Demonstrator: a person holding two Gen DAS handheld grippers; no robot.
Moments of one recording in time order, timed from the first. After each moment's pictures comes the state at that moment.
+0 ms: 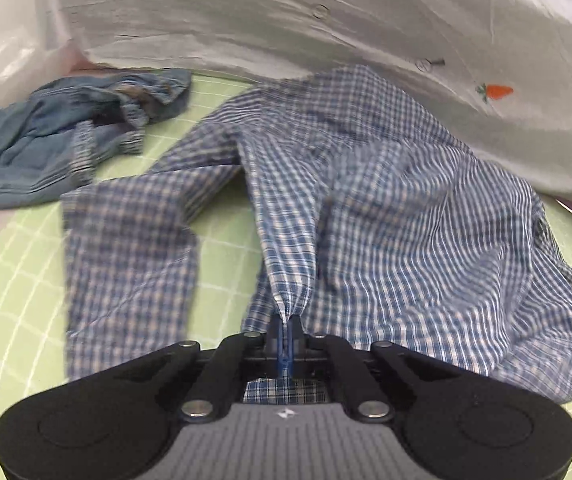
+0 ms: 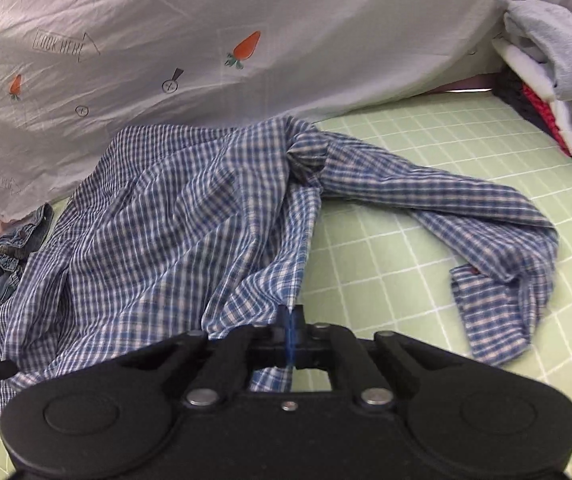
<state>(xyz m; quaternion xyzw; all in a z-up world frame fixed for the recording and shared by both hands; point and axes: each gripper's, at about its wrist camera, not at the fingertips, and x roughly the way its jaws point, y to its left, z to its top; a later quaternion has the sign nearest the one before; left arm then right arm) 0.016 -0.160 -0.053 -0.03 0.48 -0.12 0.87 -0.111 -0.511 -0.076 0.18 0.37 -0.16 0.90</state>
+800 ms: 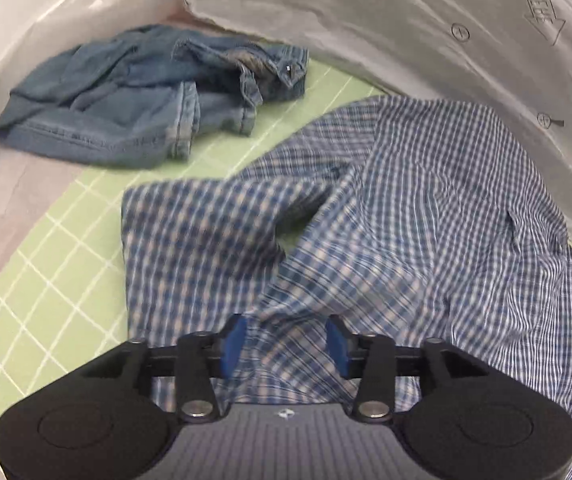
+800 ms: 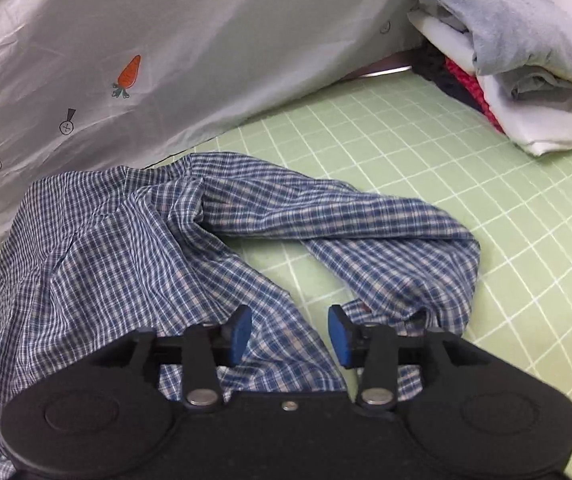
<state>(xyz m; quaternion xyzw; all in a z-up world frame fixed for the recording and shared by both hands) 0.061 -0.117 -0.088 -0.09 0.52 -0.02 0.85 -0.089 -0.599 -0.097 0.25 0.40 -0.22 0.85</state>
